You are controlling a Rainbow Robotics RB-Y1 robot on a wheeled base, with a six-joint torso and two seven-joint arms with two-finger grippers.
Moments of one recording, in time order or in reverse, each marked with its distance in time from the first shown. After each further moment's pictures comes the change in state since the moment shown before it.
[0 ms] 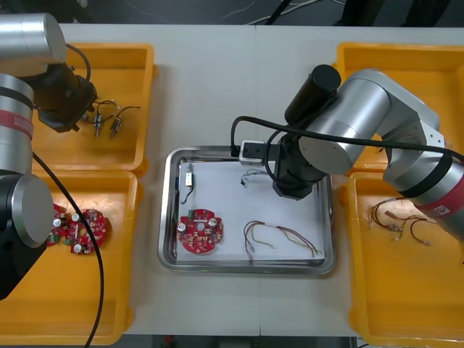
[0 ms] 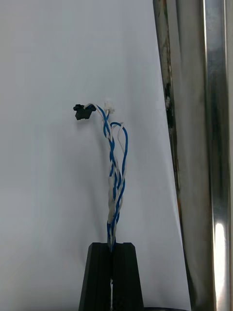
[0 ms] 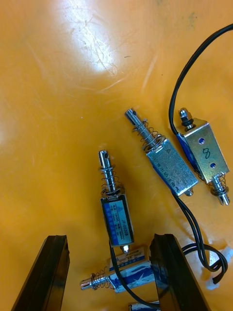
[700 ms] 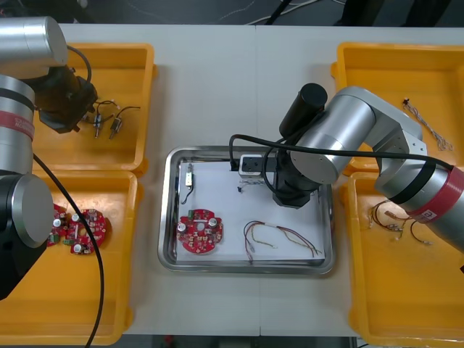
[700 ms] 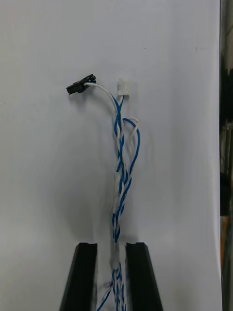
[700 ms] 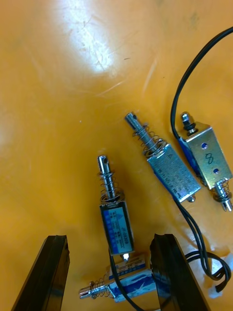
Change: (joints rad) right arm 0.000 0.014 0.059 0.084 0.007 -0.046 0.054; left arm 0.000 0.000 0.000 0.018 -0.001 -0.029 0.000
